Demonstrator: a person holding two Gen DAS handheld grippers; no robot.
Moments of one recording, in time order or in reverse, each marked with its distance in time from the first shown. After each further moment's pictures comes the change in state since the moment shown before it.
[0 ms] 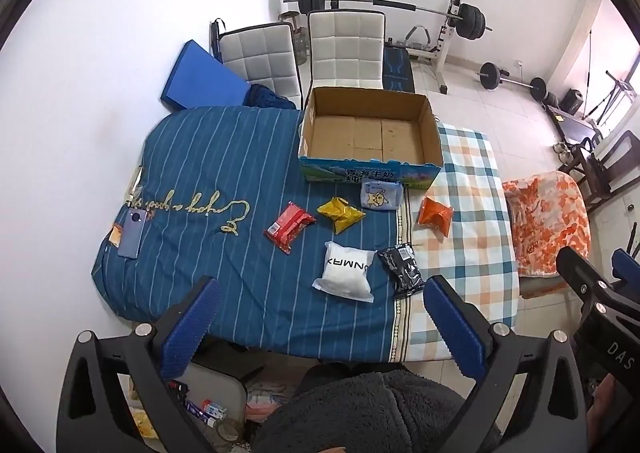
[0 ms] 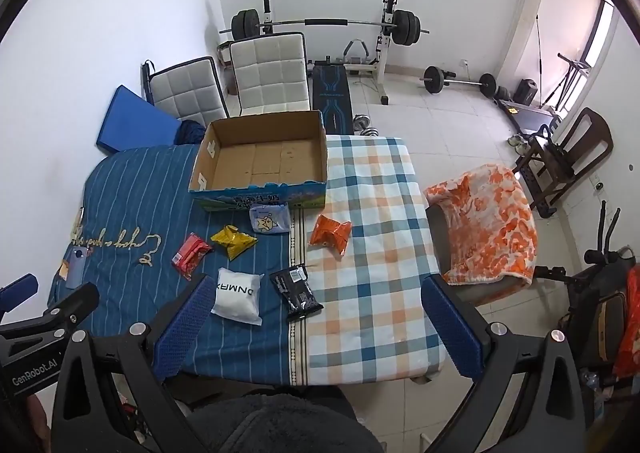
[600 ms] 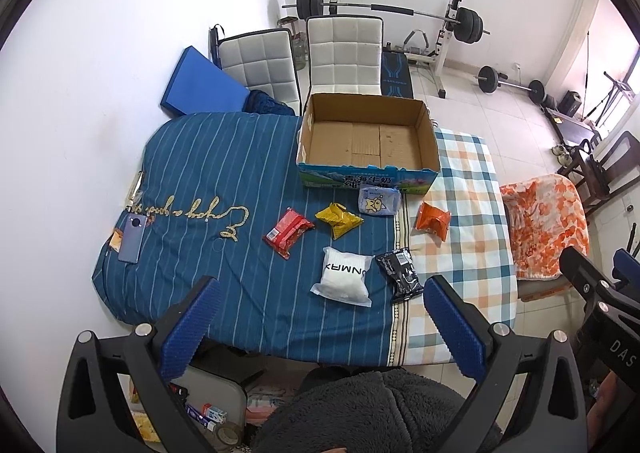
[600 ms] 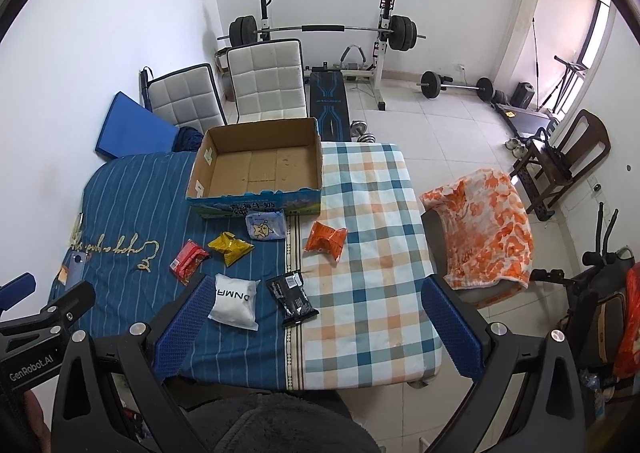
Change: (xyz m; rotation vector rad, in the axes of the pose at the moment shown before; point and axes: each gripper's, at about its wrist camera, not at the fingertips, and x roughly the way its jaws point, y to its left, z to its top) left arm -0.004 -0.004 0.006 0.005 -0.014 -0.002; right arm -0.006 -0.002 0.006 0.014 -0.019 -0.011
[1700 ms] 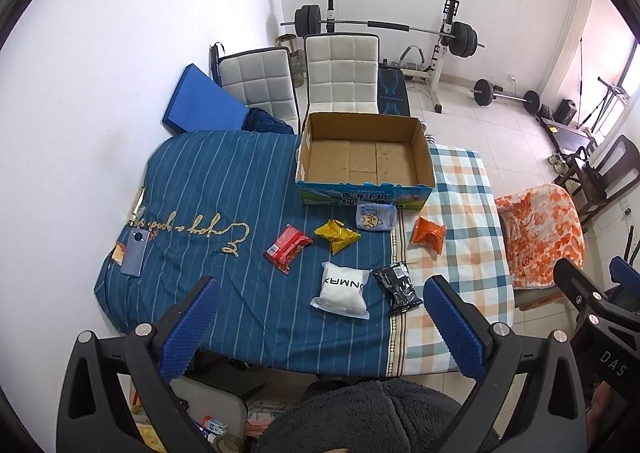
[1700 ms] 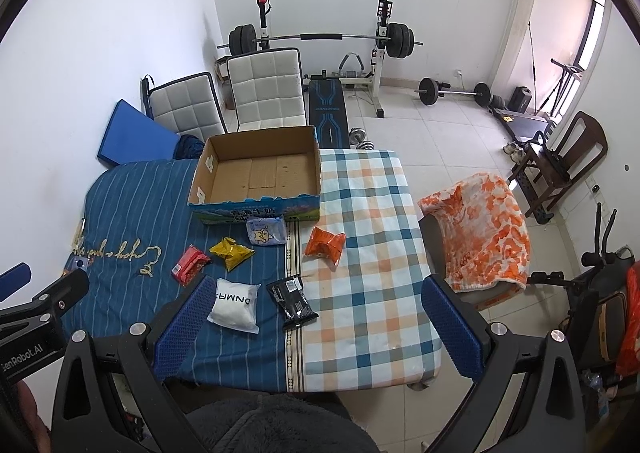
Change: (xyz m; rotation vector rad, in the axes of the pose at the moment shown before) left arm -0.022 0.000 0.005 0.006 -0.064 -0.006; right arm -0.014 -0.003 -0.001 -0.004 -0.031 -0.001
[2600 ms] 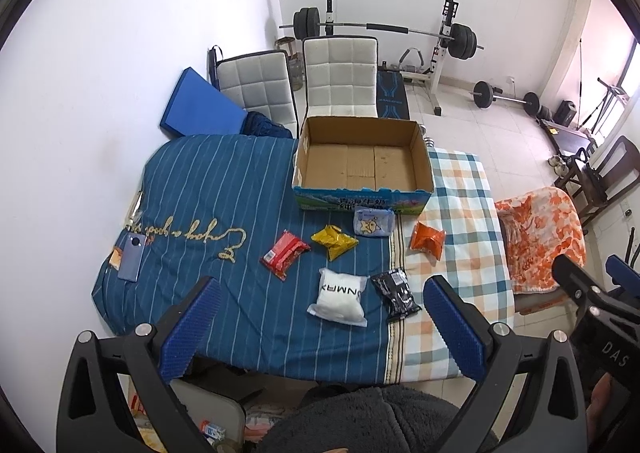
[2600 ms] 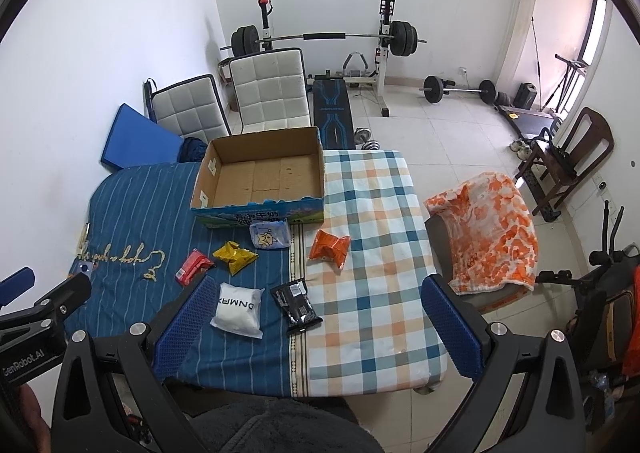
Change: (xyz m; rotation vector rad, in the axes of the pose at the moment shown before) left arm 0.009 -0.007 -0.001 0.004 -0.008 0.001; right arm 0.001 -0.003 0.014 0.014 -0.003 0.030
